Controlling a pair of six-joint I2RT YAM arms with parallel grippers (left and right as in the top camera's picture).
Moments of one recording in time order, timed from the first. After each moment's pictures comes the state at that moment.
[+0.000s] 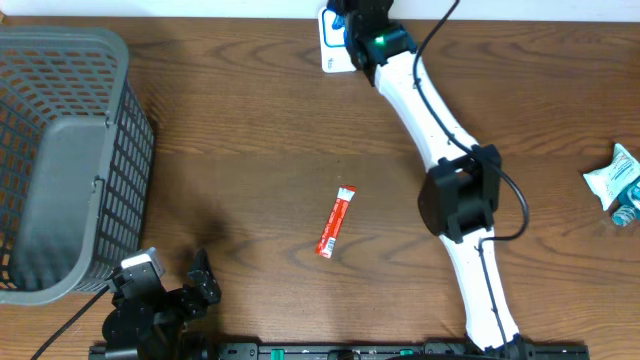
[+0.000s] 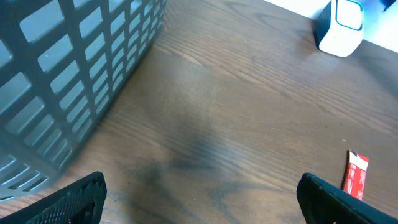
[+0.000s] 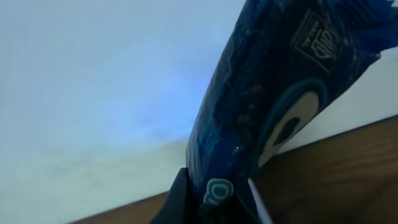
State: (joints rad) left arm 0.08 0.01 0.51 -1.03 0.01 -0.28; right arm 0.42 2.53 2.43 -0.29 0.40 0.55
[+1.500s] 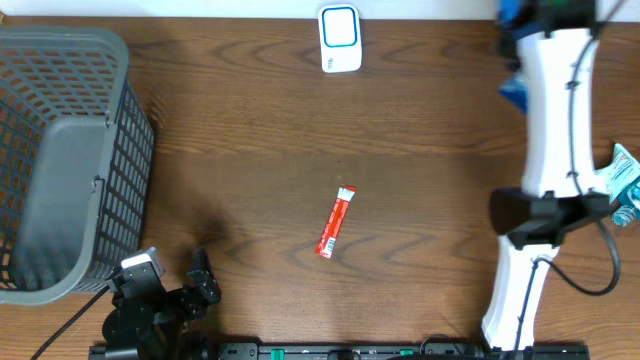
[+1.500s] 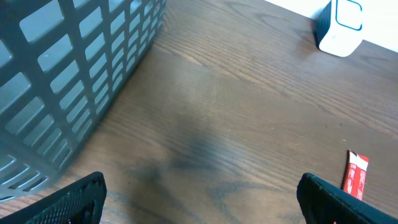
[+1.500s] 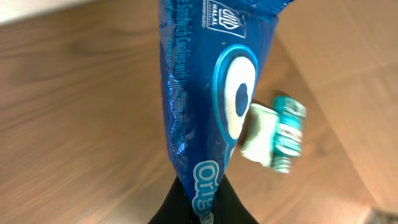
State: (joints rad) left arm 0.08 0.01 0.51 -1.02 0.01 -0.28; right arm 0.06 2.28 2.77 -1.66 0.66 0.43
